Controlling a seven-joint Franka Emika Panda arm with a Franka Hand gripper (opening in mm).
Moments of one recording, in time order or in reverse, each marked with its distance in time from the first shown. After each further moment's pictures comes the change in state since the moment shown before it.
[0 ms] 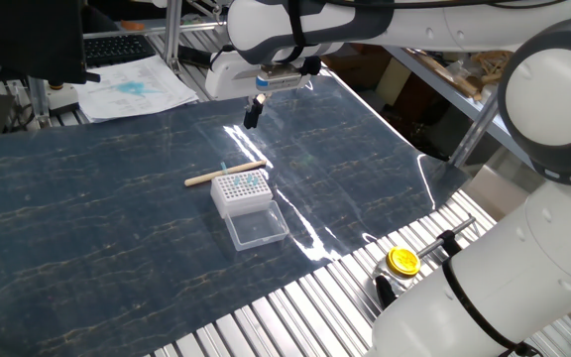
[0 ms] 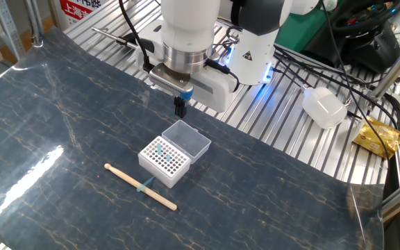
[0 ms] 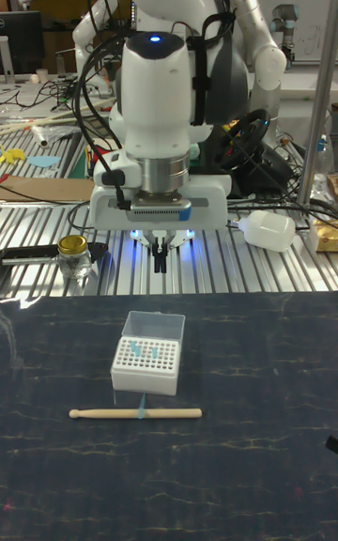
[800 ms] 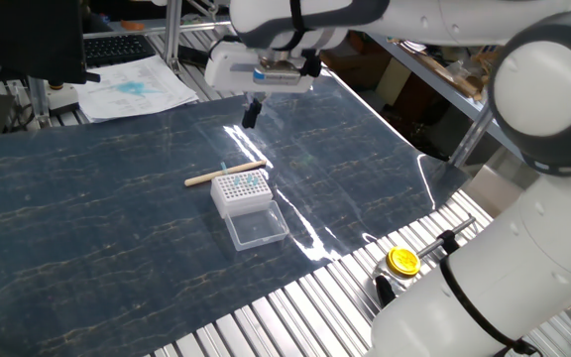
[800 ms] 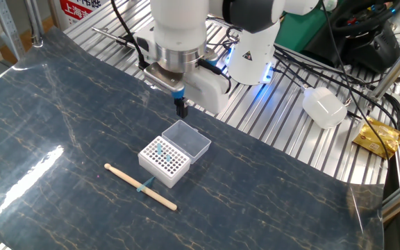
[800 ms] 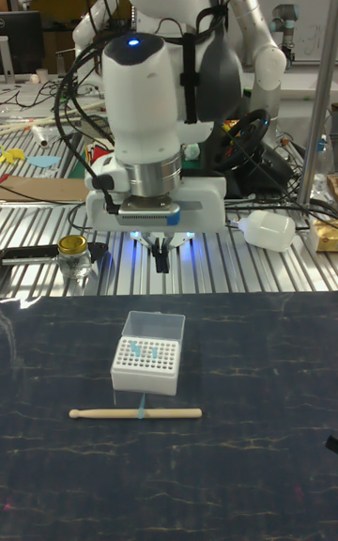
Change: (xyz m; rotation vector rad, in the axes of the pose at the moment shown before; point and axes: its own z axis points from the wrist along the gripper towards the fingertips) arm -0.006 0.000 0.000 -0.083 0.059 0.155
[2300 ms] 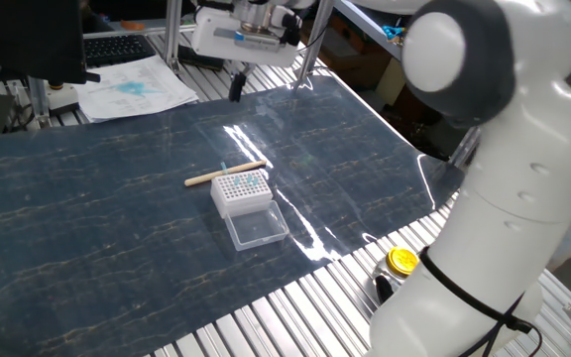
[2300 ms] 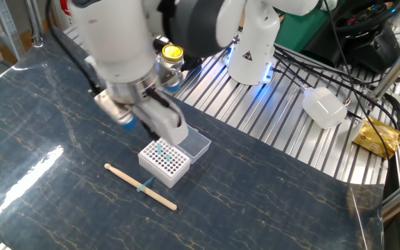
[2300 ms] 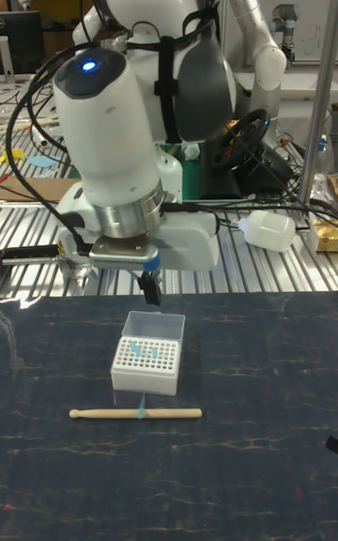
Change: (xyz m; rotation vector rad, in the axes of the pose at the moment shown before) arm -0.091 -0.005 -0.007 -0.042 0.105 0.107
